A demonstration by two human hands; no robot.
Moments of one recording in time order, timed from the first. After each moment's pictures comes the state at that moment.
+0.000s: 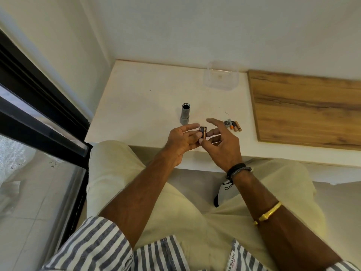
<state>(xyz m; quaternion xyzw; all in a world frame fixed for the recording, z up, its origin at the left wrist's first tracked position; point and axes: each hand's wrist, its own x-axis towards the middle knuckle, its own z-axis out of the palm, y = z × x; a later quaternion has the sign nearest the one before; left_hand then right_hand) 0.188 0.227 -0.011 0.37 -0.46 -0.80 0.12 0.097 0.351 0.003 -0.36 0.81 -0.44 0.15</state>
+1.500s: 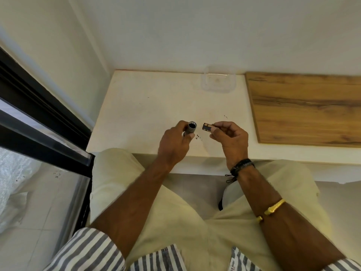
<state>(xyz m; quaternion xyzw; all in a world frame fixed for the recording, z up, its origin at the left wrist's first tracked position) 0.194 0.214 -0.005 0.31 -0.86 -0.37 0.17 0.071 0.345 -0.004 -0.14 0.66 -0.70 0.22</state>
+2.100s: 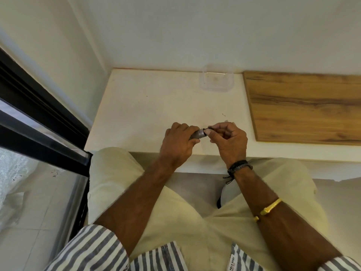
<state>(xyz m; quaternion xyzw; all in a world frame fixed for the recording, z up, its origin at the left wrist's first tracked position) 0.193 0.223 -0.005 0.23 -0.94 -0.21 0.12 0.075 0.353 -0.005 -0.22 0.72 -0.64 0.16</state>
